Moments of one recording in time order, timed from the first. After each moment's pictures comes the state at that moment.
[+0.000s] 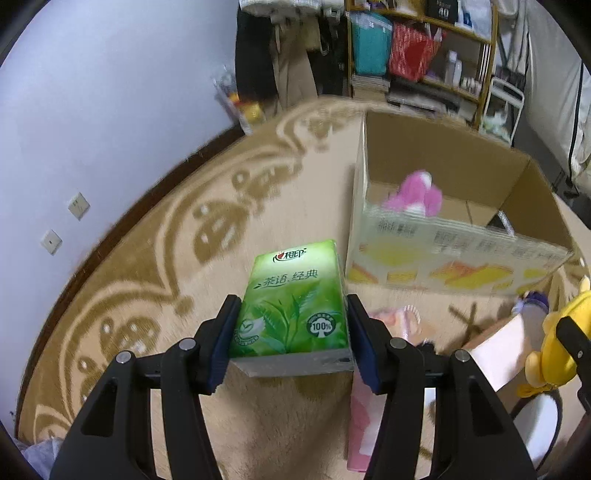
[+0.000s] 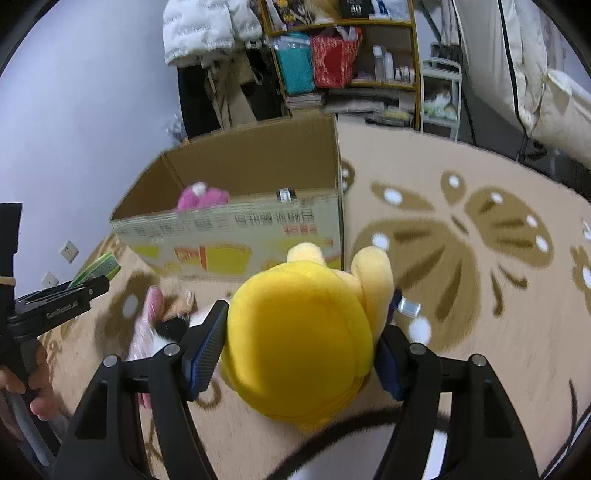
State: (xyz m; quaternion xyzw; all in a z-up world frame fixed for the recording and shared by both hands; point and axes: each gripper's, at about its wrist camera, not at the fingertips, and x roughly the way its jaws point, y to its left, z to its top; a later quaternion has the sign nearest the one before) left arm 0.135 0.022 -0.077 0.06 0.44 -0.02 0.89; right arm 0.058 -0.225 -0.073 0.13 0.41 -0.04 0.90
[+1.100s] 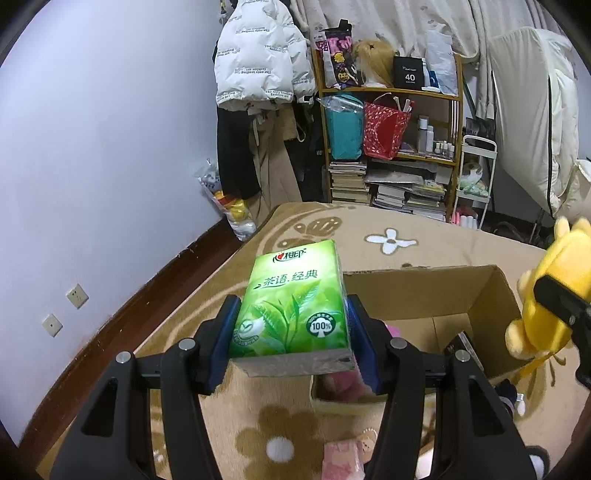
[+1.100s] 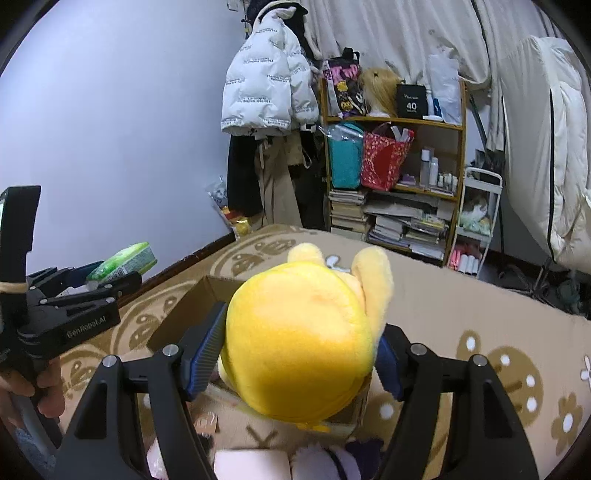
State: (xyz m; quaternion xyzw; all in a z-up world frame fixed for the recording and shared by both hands) left arm 0.181 -0.023 0.014 0.09 0.30 -0.06 0.95; right arm 0.127 -0.220 0.024 0.05 0.27 0.02 0.96
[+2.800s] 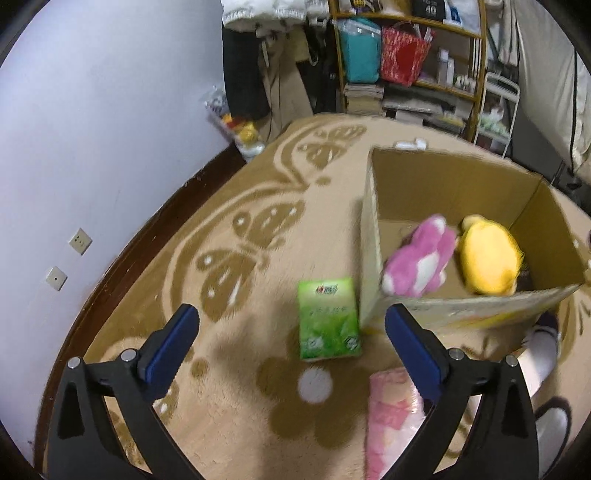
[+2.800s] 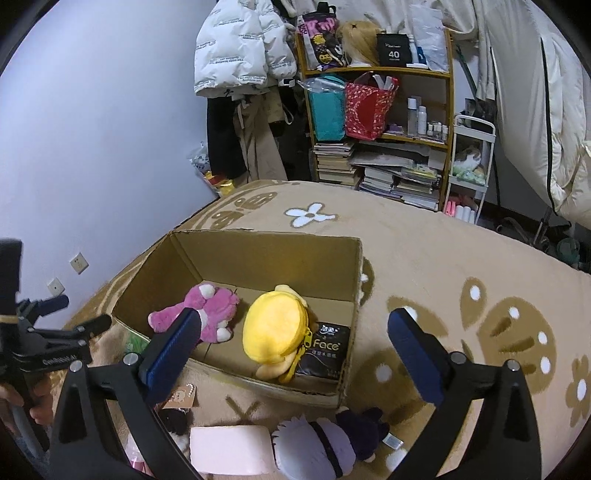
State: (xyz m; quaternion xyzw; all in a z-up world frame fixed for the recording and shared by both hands) left arm 0.184 0.019 -0.070 0.10 0.44 -0.03 0.89; right arm 0.135 -0.250 -0.020 0.08 0.35 0.00 0.93
